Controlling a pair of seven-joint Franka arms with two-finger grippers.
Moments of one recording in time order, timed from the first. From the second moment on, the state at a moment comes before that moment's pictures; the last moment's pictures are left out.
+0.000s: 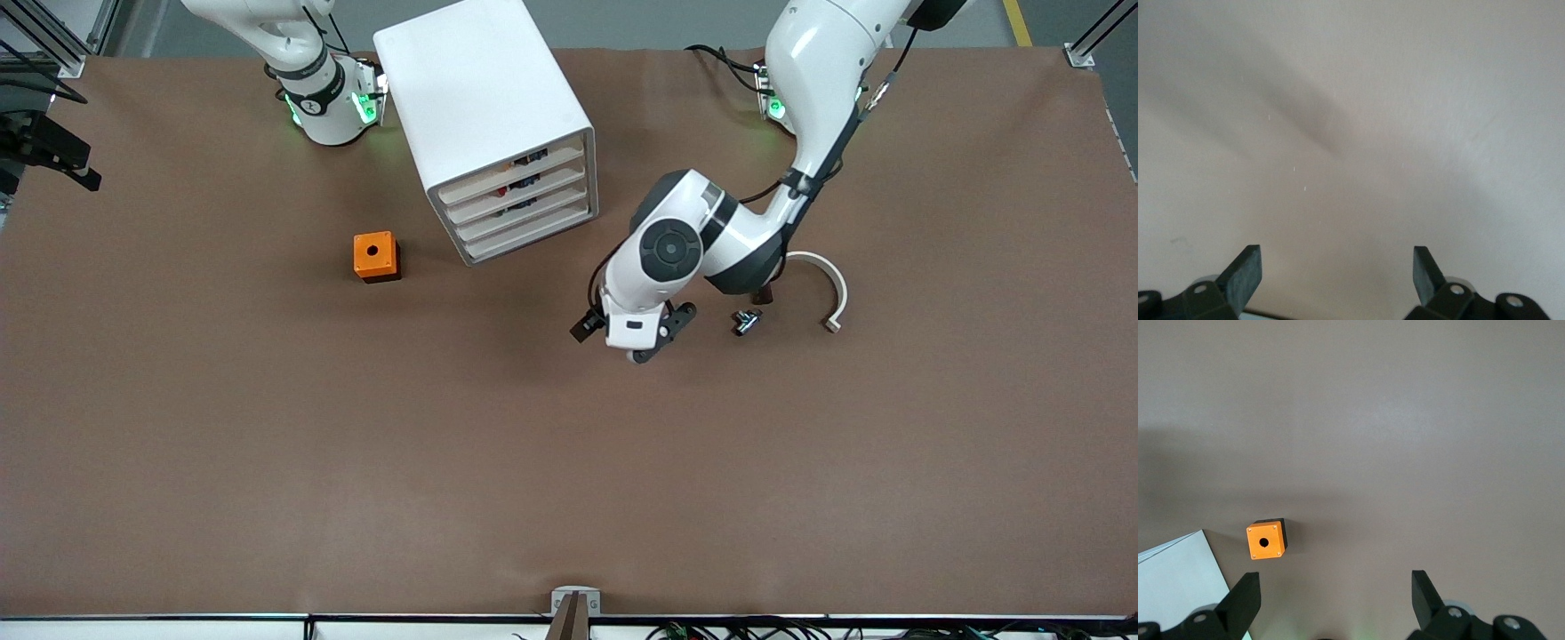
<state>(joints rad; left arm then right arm) -0.46 0.61 -0.24 -1.54 -0.12 2.15 -1.36 -0.01 -0.17 -0.09 -1.67 -0.01 1.51 -0.13</state>
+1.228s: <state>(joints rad) -0.06 0.34 -0.24 -1.51 -0.07 1.68 -0.60 -0.01 -0.17 -0.08 -1.67 -0.01 1.51 -0.13</state>
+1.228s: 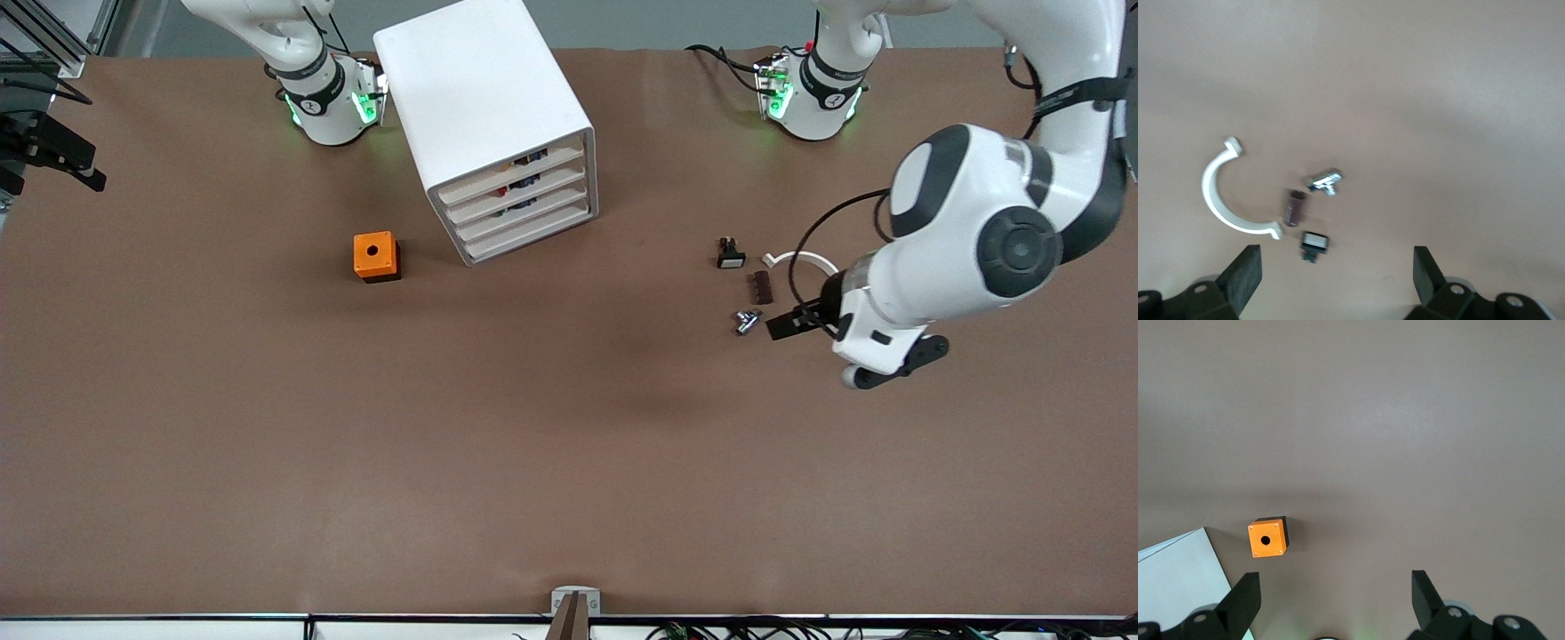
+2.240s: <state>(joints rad) -0.07 0.07 -0.06 -1.75 -0.02 1.68 -0.19 -0.01 -0.17 -0.08 -1.69 -0.01 1.52 -0.13</state>
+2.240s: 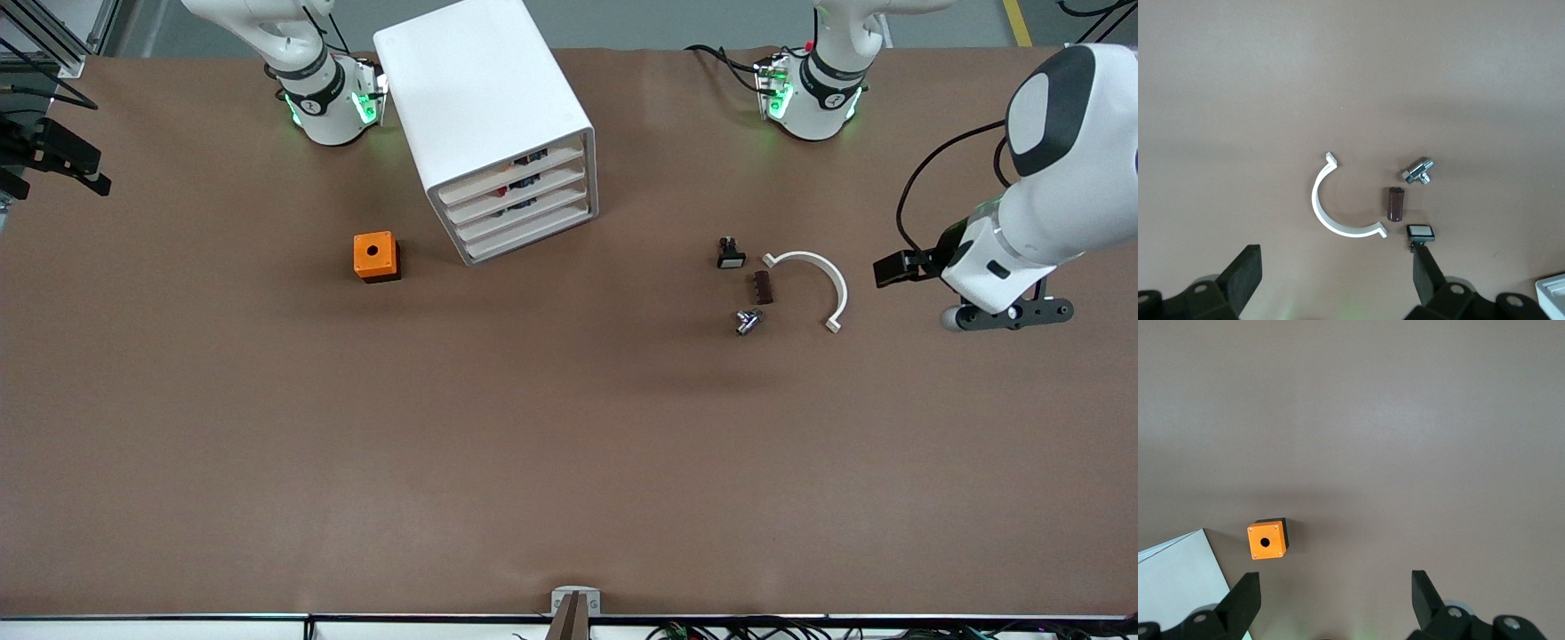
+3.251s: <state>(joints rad) 0.01 -0.17 -0.05 -1.85 -0.03 1.69 -0.09 -0.01 -0.17 -0.08 -1.69 -0.01 1.55 -0.13</state>
